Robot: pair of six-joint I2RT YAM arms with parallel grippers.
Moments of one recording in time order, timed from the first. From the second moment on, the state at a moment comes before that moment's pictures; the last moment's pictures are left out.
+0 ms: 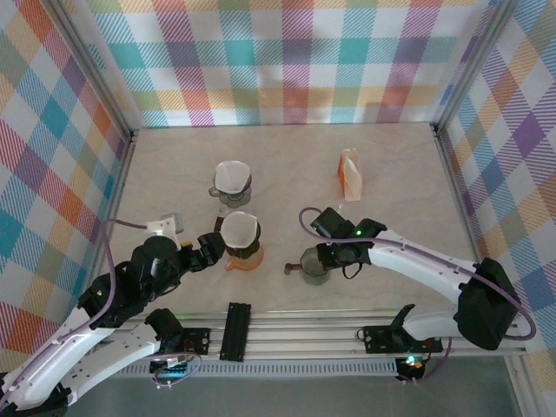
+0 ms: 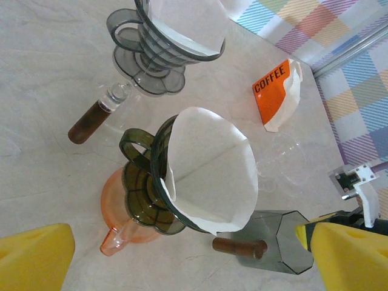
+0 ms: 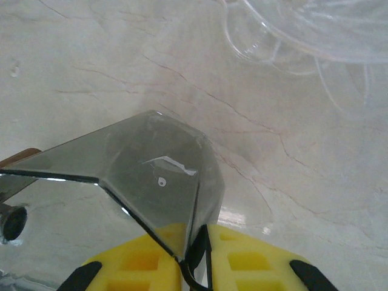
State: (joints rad) left arm -0.81 0.51 0.80 -0.83 -0.30 -0.86; right arm 0.83 1.30 0.89 -0.85 0.11 0.57
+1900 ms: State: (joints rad) left arm -0.81 0.49 0.78 -0.83 -0.28 -0.86; right arm 0.33 1.46 1.02 -0.67 -0.10 0.53
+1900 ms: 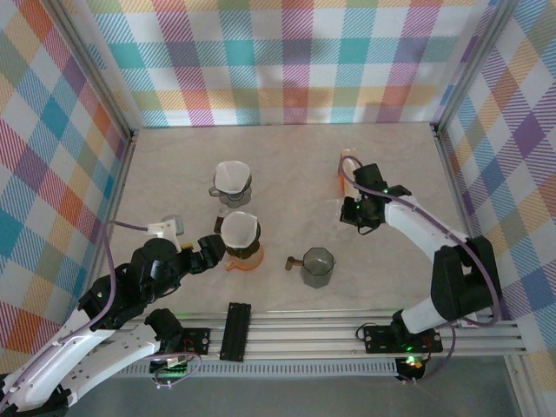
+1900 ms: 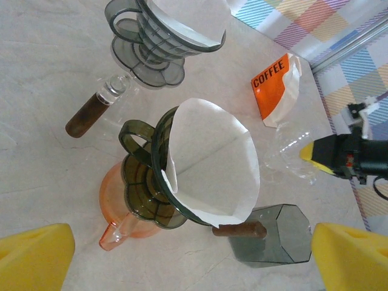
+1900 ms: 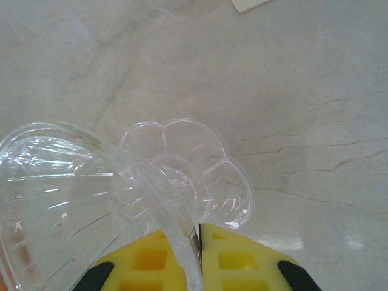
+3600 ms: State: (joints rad) left arm -0.81 0.50 0.77 -0.80 -0.28 -0.86; right arm 0.63 1.12 0.97 -0.97 -0.22 0.58
